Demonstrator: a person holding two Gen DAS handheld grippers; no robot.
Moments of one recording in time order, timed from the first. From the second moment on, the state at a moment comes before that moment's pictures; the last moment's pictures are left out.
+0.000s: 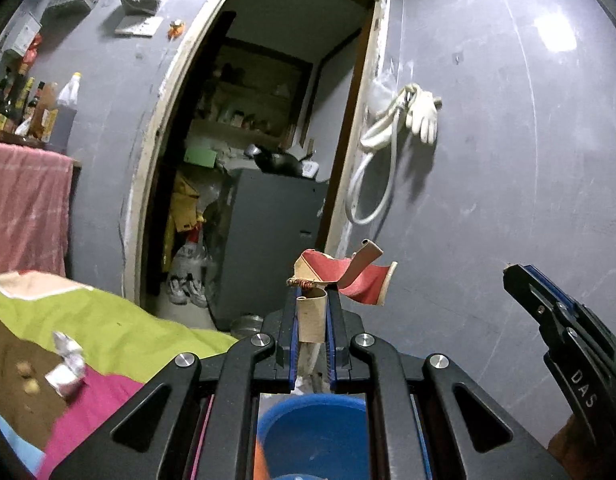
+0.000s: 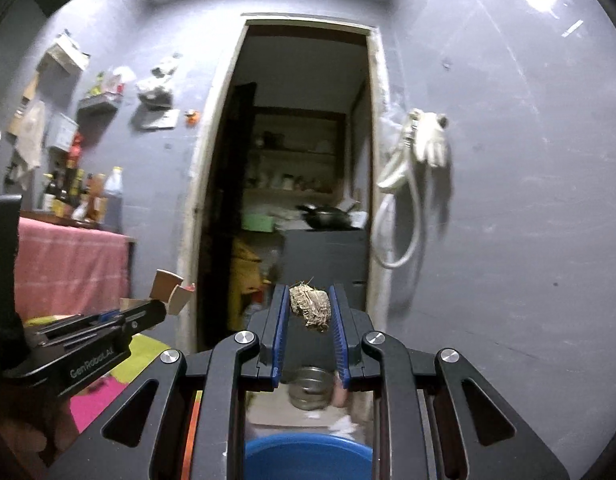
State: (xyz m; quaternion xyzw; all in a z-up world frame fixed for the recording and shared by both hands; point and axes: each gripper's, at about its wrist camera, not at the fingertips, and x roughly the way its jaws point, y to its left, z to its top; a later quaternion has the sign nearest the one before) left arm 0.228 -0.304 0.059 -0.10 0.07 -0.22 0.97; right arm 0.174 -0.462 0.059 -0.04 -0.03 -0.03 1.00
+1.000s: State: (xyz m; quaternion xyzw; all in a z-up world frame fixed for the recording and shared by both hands) left arm 0.286 -0.369 -0.045 -0.04 0.28 -0.24 0.93; right arm 0.213 -0.523 -0.036 0.03 0.15 -0.04 0.99
